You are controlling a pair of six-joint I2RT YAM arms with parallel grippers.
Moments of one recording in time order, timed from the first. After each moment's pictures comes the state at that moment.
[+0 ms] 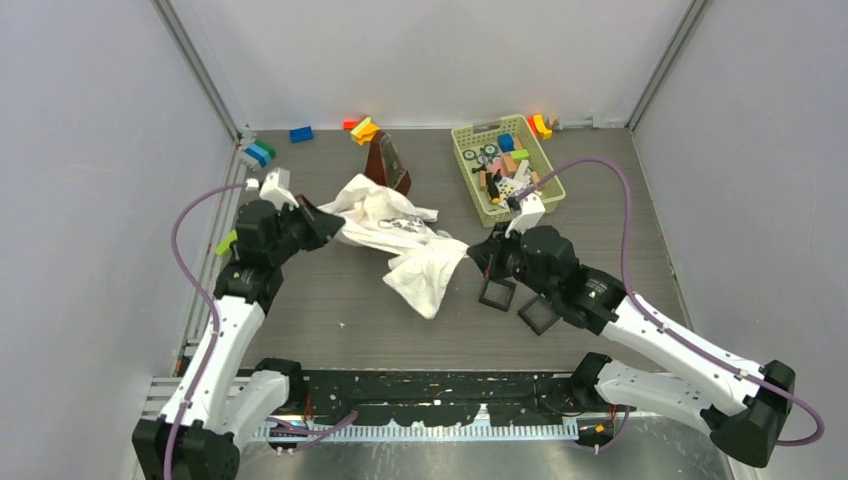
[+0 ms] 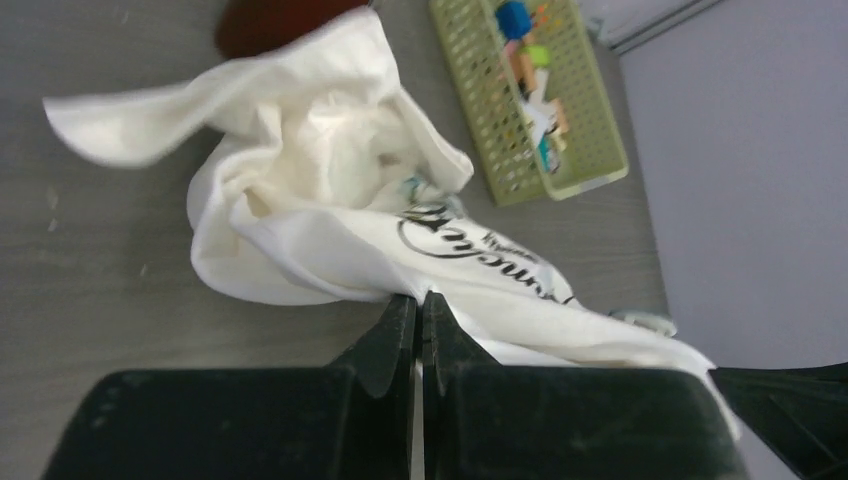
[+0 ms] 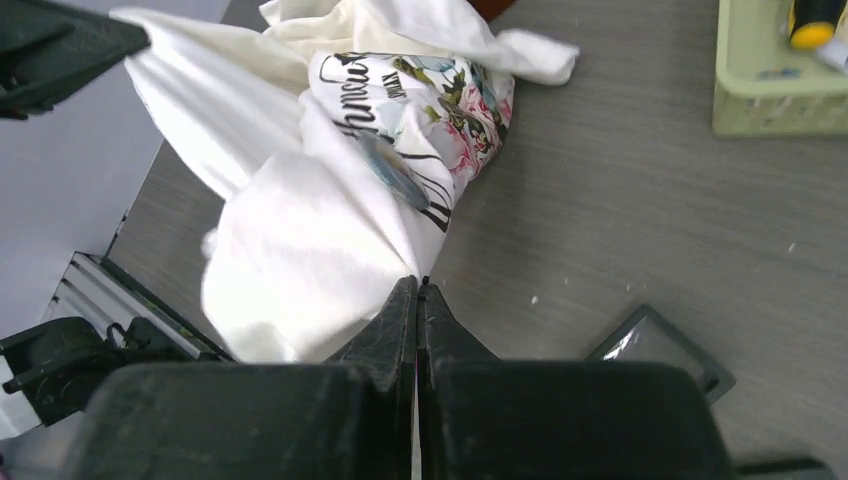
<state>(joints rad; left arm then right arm) -0.16 0.93 0.82 -0.19 0.31 -0.61 0.83 0.94 0.85 -0.27 0.20 0.52</state>
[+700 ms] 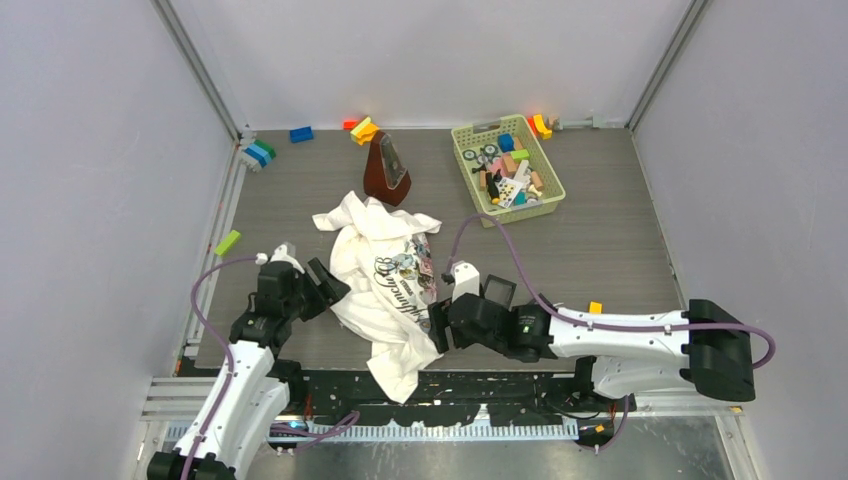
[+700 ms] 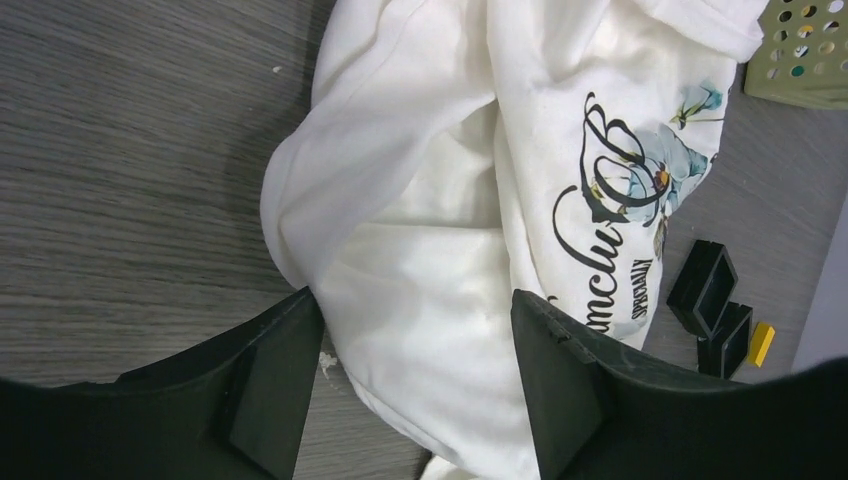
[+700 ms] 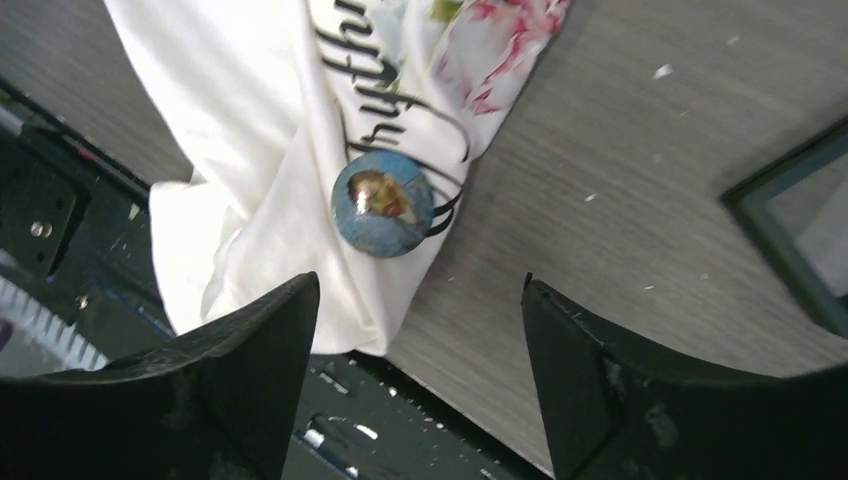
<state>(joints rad) -0.12 0.63 0.34 -0.41 0.18 -0.70 1.28 1.19 0.65 -0.26 0.33 0.70</state>
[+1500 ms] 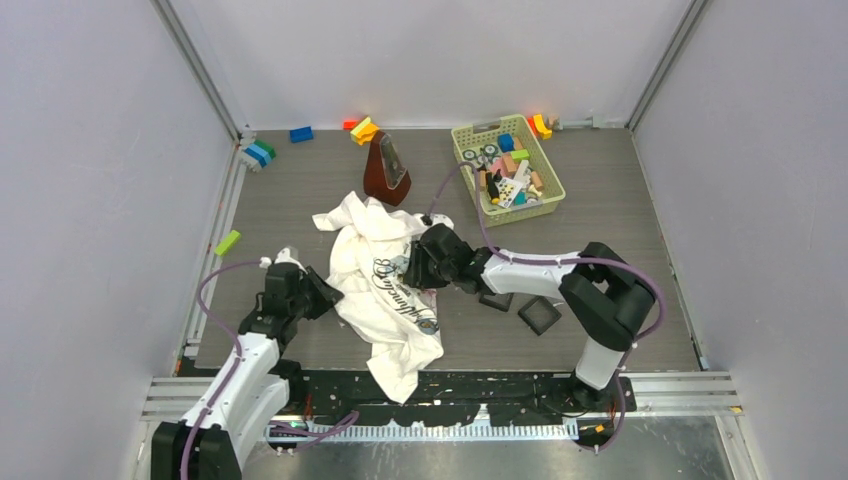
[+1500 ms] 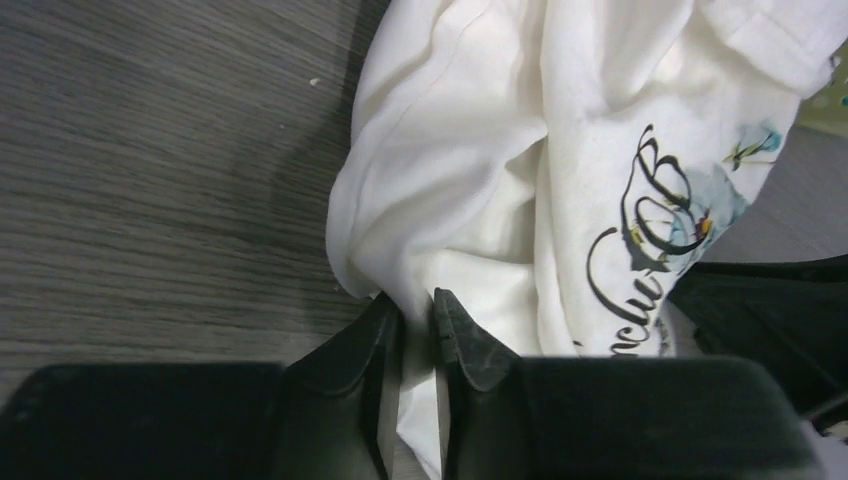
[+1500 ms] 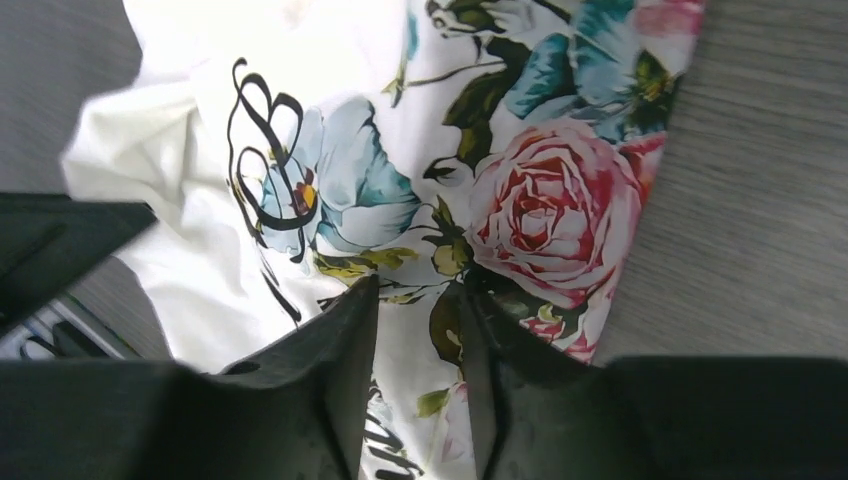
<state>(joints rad) -0.12 0.75 0.26 -0.24 0.15 -0.74 0.89 1.72 0.96 0.00 0.05 0.75</state>
